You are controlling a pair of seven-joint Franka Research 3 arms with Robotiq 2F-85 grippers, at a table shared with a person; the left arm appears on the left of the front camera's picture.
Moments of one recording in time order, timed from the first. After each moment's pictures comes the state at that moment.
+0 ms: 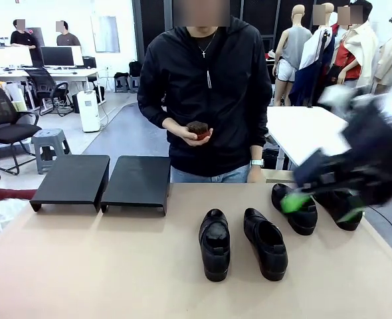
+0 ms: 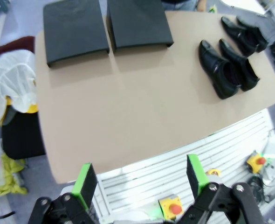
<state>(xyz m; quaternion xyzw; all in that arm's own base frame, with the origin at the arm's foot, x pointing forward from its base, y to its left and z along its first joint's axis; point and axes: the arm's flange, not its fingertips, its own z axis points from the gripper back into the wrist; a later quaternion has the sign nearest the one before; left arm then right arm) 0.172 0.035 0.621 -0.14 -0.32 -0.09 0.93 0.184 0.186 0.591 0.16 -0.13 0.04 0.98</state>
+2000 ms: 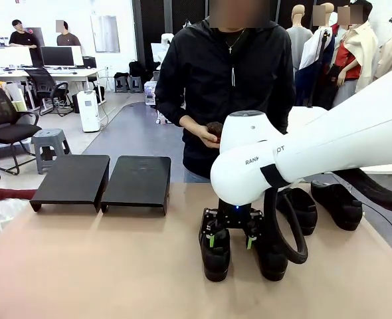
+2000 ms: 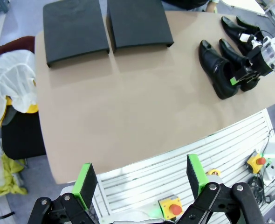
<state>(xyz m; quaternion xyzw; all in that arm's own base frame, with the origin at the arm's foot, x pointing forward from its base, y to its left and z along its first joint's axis) 0.172 0.035 0.621 -0.14 -0.32 -0.09 0.93 0.402 0.299 0.369 0.02 0.01 -0.04 1.00</state>
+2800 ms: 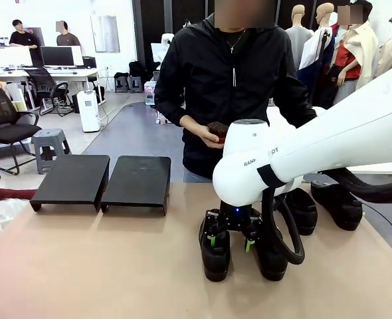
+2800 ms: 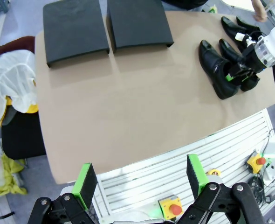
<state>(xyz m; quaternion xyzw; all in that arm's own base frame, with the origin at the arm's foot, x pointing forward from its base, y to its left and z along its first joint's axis) 0.172 0.035 0.621 -0.14 -0.32 -0.09 0.93 0.423 0.292 0.348 0.03 0.02 -0.07 1.00</state>
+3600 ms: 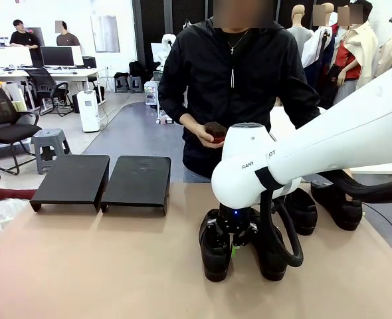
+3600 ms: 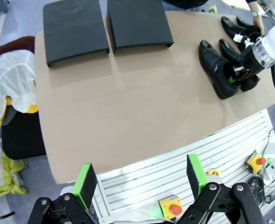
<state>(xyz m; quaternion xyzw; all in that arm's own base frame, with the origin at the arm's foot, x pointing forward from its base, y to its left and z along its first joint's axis) 0.172 0.035 0.621 -0.14 -0.32 -0.09 0.93 0.424 0.294 0.341 0.03 0.02 -0.07 1.00</state>
